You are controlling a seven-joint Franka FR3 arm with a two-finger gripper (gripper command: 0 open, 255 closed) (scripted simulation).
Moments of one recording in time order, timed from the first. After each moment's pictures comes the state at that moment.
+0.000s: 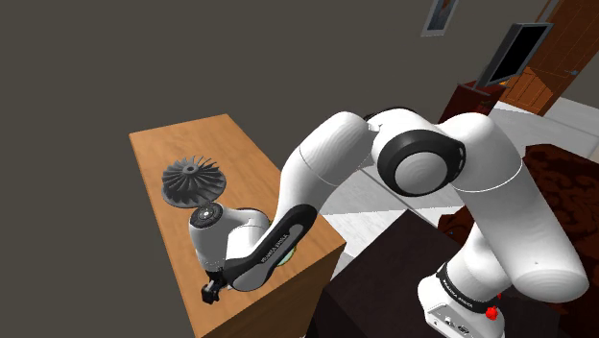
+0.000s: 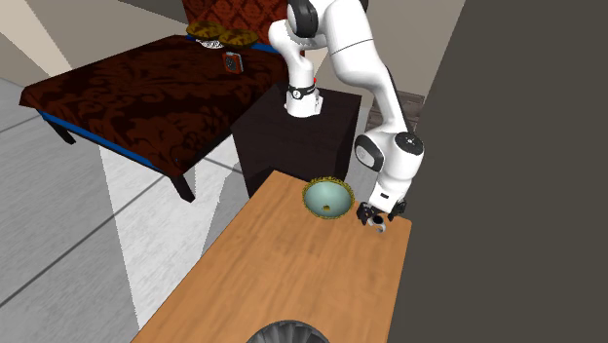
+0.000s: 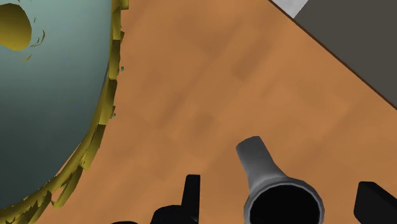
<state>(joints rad) 0.56 0.86 0.22 -1.73 -0.32 2.55 0.44</state>
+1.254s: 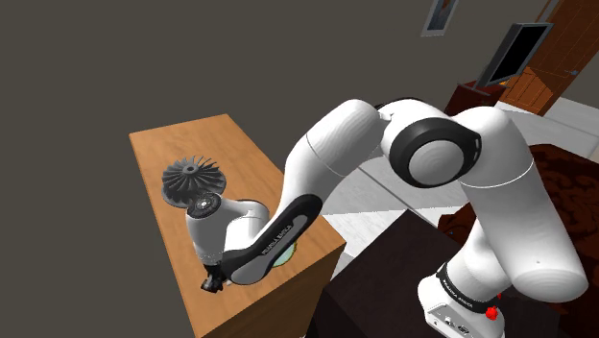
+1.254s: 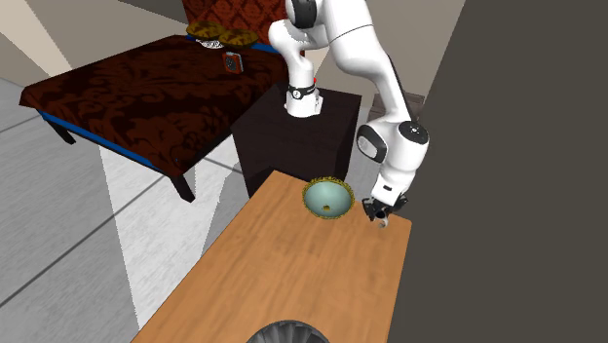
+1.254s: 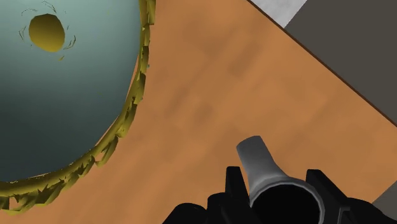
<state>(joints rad) 0.55 0.79 0.24 -1.76 -0.31 2.51 0.43</state>
